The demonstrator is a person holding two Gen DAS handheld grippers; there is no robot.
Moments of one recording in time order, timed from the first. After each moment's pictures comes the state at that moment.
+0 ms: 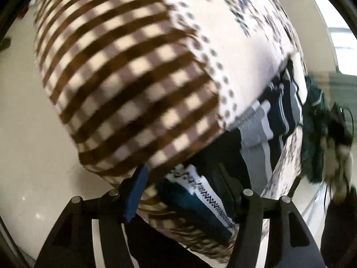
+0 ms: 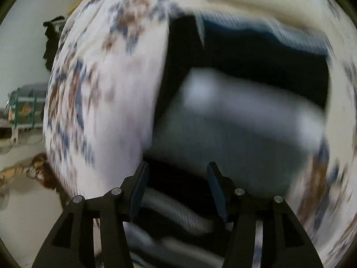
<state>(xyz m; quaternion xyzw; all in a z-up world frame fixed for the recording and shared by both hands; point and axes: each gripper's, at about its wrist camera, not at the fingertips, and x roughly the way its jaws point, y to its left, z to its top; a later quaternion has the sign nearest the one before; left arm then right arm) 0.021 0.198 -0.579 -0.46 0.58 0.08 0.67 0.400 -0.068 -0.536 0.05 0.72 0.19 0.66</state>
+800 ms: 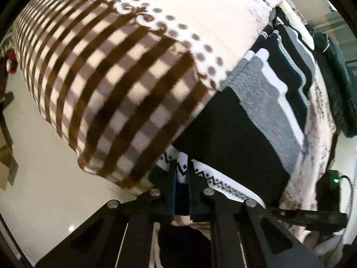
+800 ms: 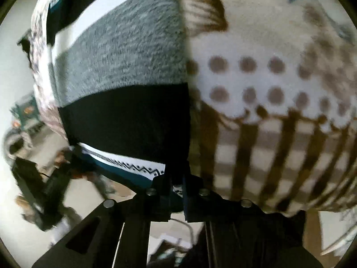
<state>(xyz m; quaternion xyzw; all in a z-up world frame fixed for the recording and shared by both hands) 0.033 0.147 -0.574 -0.31 0.63 0.07 0.70 0.075 -0.182 -0.655 0.17 0.81 0.12 0.55</state>
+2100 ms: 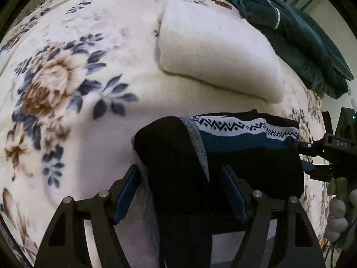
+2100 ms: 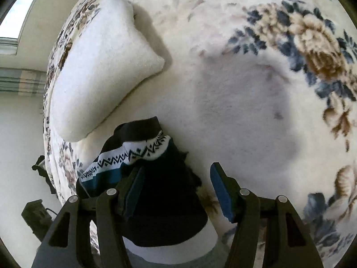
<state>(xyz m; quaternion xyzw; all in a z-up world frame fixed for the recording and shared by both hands) 0.532 0.046 -0.566 -0.09 0.58 -0.16 0.79 0.549 -0.298 -0.589 0.34 0.61 -0.03 0.71</state>
